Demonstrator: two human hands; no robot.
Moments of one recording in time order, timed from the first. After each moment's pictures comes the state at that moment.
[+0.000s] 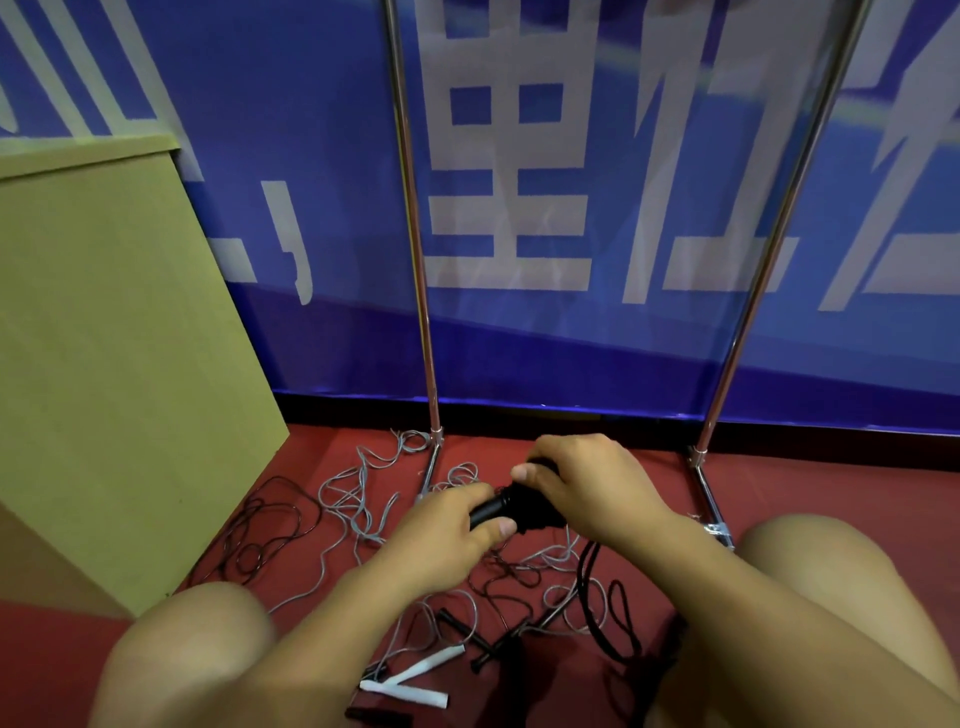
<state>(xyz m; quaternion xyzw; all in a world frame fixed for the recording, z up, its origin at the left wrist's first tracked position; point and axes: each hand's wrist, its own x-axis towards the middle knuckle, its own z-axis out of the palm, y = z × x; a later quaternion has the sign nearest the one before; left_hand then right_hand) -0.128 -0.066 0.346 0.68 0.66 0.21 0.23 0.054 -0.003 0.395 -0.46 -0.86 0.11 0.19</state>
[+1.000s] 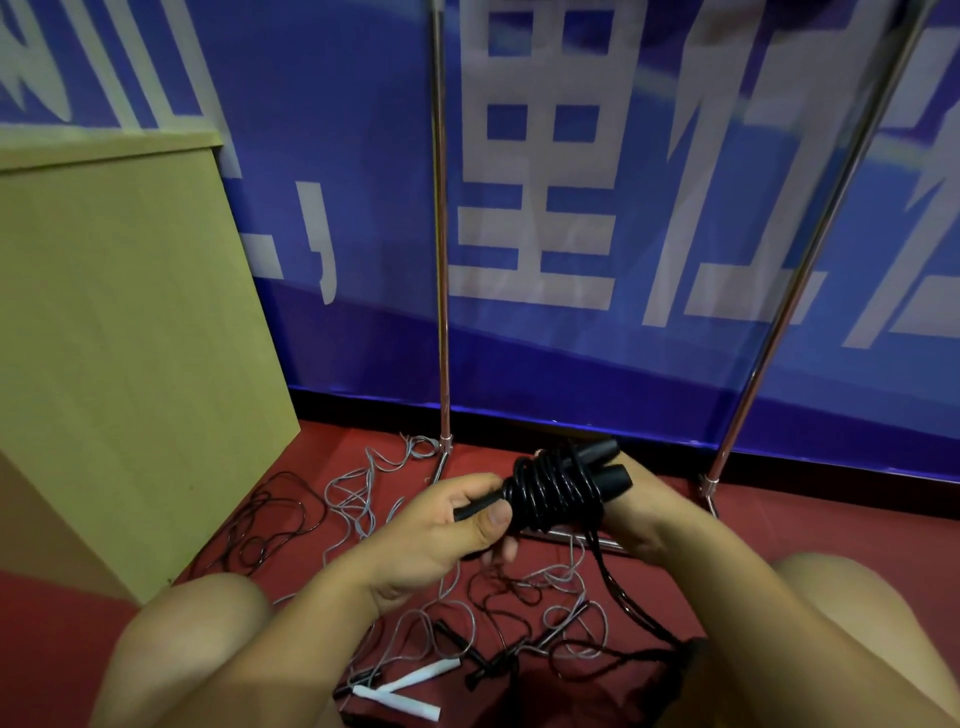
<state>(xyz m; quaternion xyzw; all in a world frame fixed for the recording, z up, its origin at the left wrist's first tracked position) -0.133 -0.094 0.386 0.59 0.42 0.45 0.53 0.056 -0.001 0.410 -0.35 -0.66 0.63 0.24</state>
